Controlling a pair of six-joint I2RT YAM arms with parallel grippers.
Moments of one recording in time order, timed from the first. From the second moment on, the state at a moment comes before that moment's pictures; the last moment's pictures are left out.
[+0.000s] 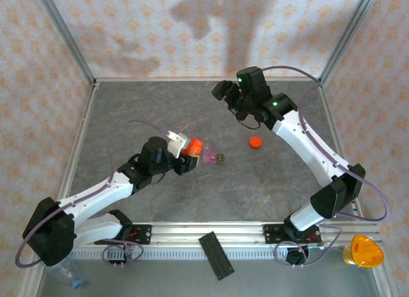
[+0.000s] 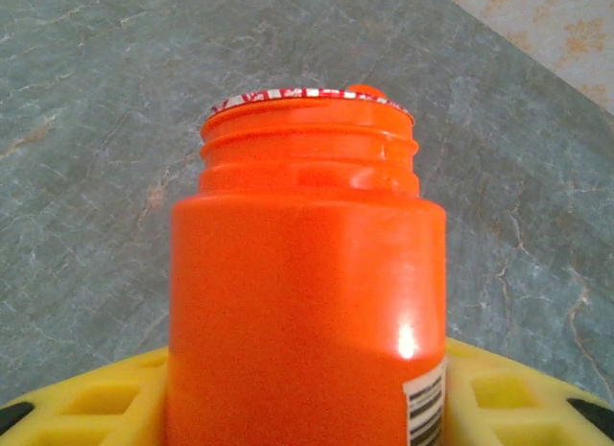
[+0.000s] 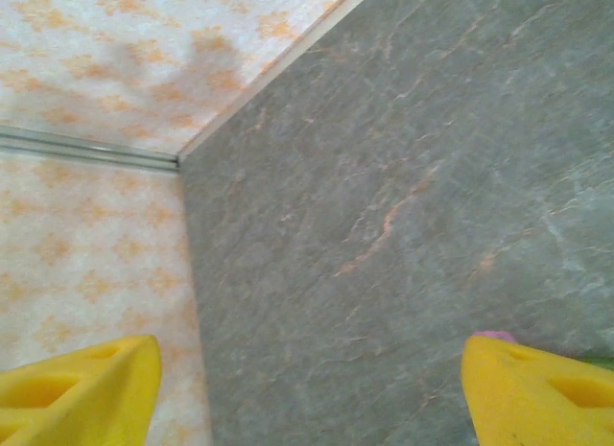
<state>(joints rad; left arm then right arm) -0.59 1.09 0.57 0.02 0.23 -0.17 0.57 1.54 1.65 -0.75 -0.05 1.07</state>
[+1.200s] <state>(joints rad) -0.61 1.29 0.63 -0.09 0.24 -0.26 0.56 1.48 1.54 -0.65 -0.11 1.03</state>
